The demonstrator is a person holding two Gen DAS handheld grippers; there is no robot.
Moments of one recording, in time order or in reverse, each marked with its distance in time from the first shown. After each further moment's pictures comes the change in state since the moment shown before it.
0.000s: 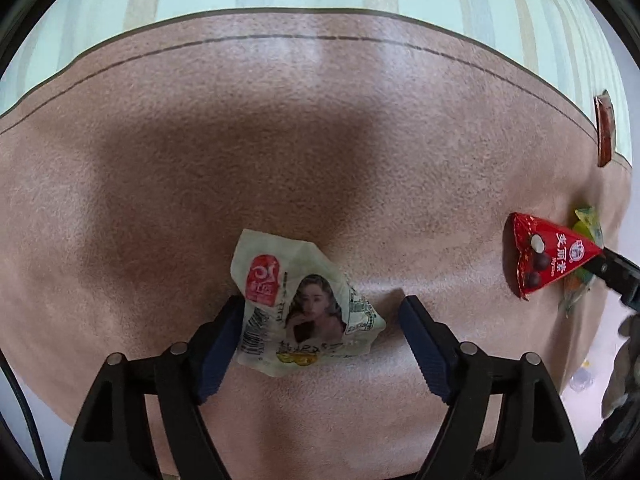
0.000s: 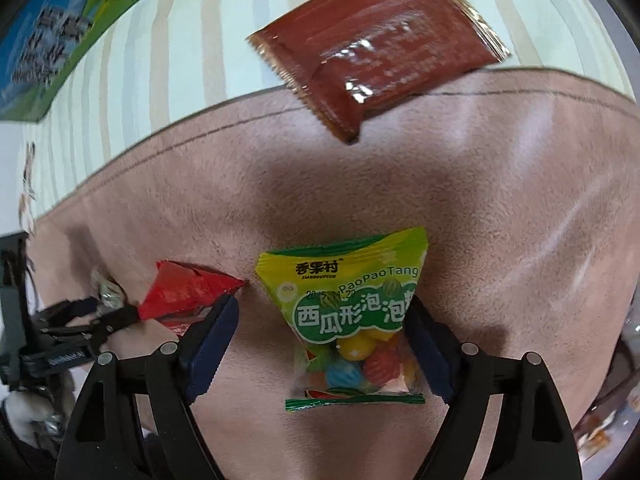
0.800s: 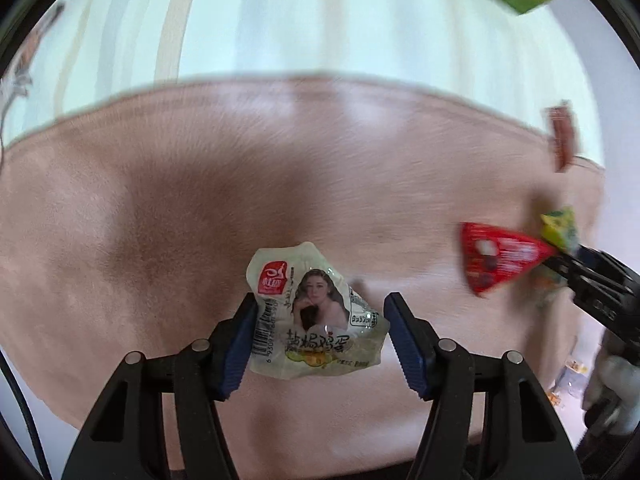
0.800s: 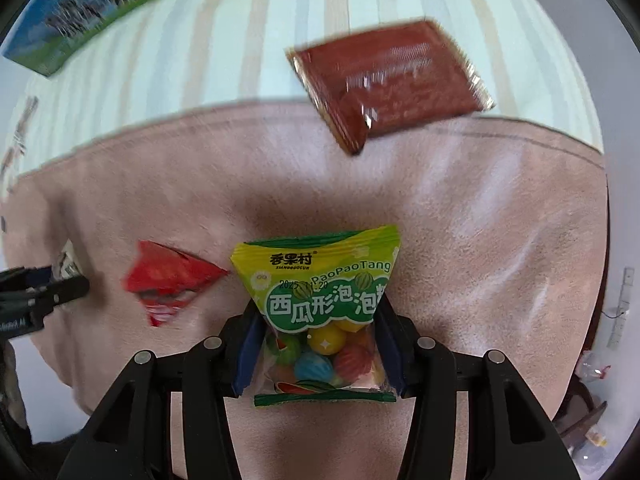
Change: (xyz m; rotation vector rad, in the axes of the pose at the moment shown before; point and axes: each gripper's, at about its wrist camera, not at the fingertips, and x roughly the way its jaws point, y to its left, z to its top) left arm -0.062 -0.016 -0.014 0.035 -0.112 -0.053; right arm -0.028 0.025 -0.041 -0.117 -0.126 -0.112
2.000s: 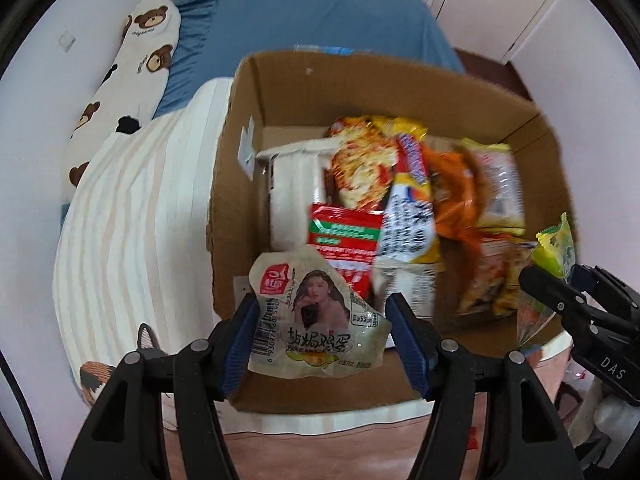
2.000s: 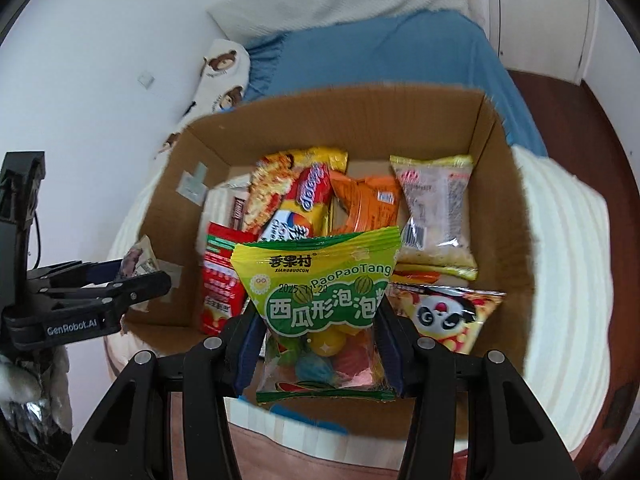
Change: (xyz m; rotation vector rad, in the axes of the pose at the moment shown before) left arm -0.176 0.067 0.239 0.028 -0.251 0.167; right arm -0.140 0.122 0.266 -0.082 -0.273 0.237
